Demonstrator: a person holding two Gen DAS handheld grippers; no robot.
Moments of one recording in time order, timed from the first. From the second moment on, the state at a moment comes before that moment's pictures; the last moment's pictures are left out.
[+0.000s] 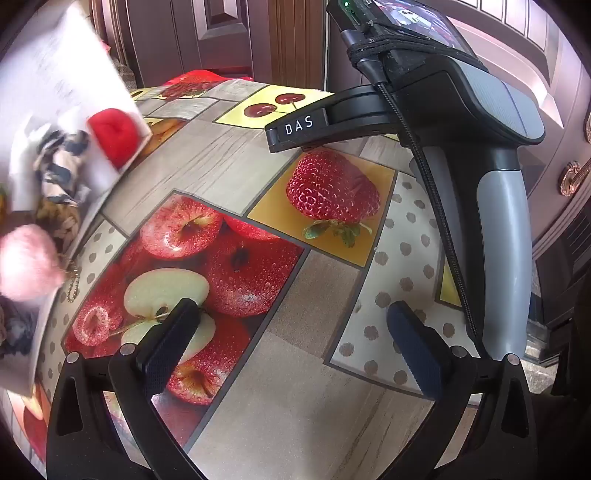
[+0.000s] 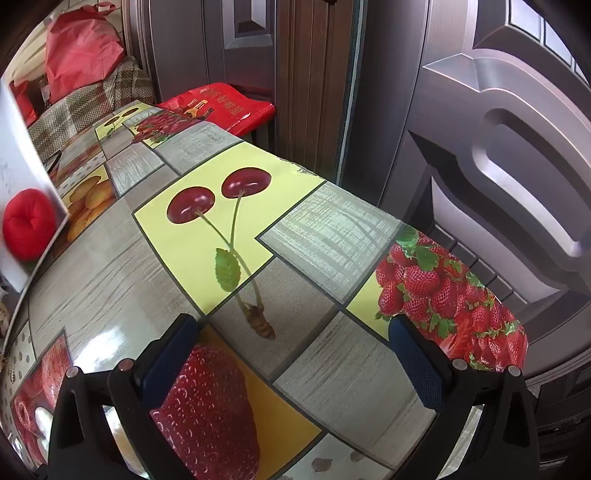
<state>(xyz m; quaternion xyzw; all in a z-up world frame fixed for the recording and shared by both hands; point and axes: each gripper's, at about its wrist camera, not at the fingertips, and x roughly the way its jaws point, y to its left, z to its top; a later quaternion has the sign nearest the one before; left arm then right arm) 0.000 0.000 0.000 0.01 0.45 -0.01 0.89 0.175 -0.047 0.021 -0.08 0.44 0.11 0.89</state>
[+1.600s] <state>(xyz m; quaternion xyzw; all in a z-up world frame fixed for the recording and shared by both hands) 0.004 0.002 -0.003 0.01 0.45 -0.01 0.89 0.175 -0.047 0.021 -0.08 0.44 0.11 0.89</state>
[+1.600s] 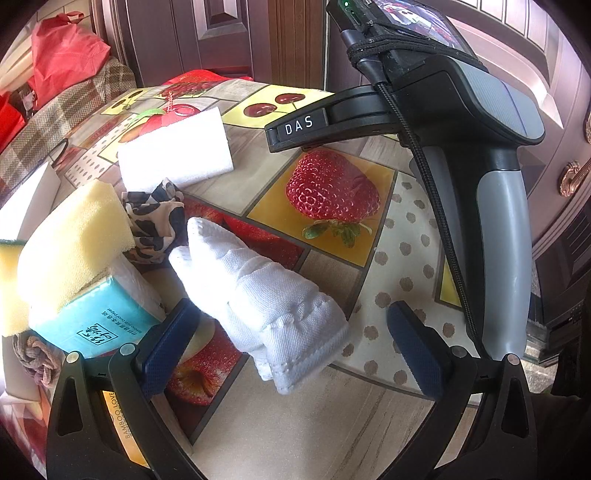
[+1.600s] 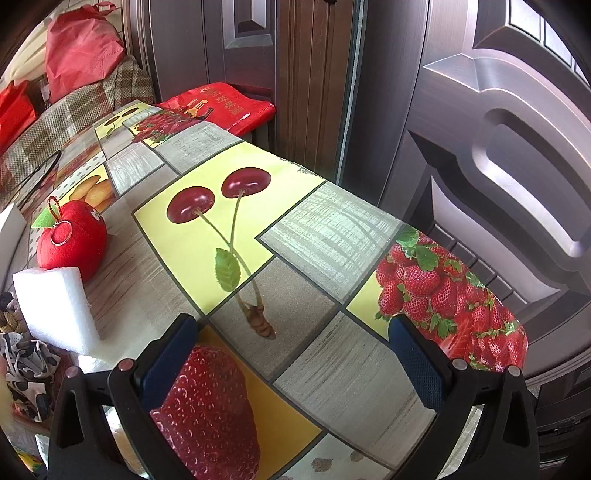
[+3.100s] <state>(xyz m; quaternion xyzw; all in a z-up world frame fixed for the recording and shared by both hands) 0.002 0.000 -0.002 0.01 0.45 -0.01 0.89 0.175 -0.045 0.020 -0.07 0.43 0.10 0.89</state>
